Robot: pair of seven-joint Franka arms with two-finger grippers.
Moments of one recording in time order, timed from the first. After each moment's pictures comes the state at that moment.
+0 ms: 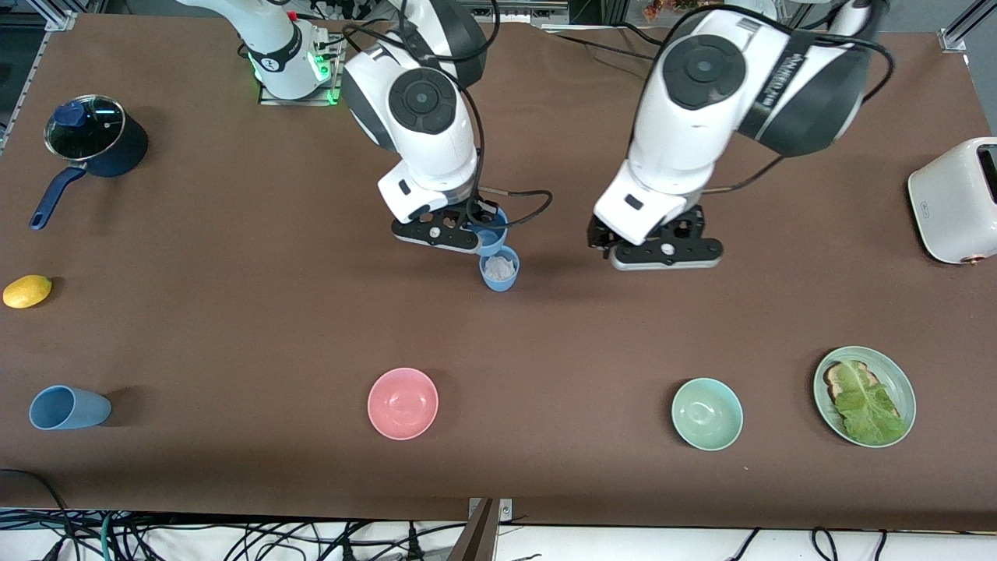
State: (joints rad) left arm -0.27 0.34 -0.26 -1.42 0.18 1.77 -0.55; right arm 0.71 0.52 0.02 -1.35 0.05 1.86 0.94
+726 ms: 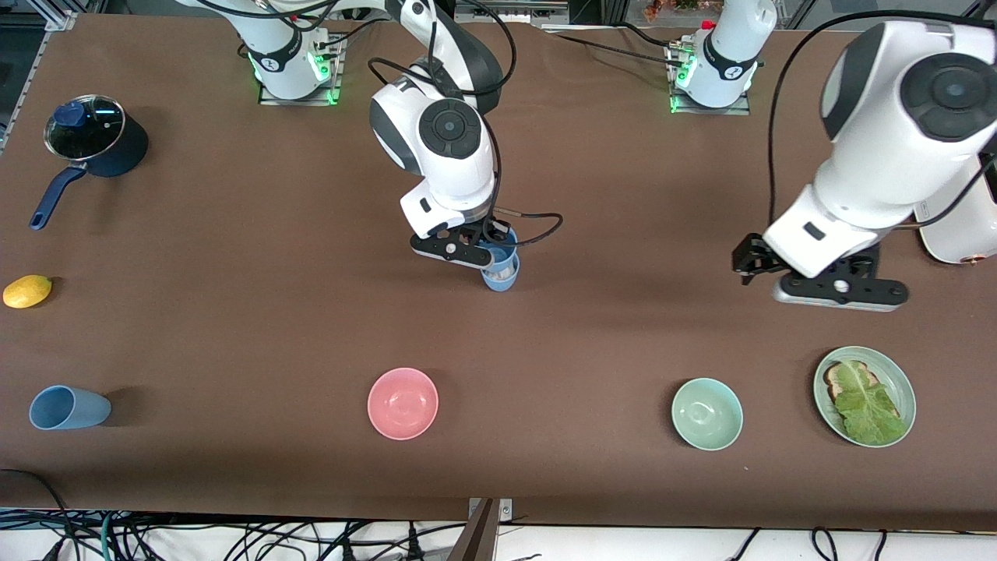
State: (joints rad) left arm -0.13 0.27 -0.10 -1.41 0.18 1.74 -0.13; right arm 0.72 0.59 0.02 -1.35 0.02 1.93 0.98
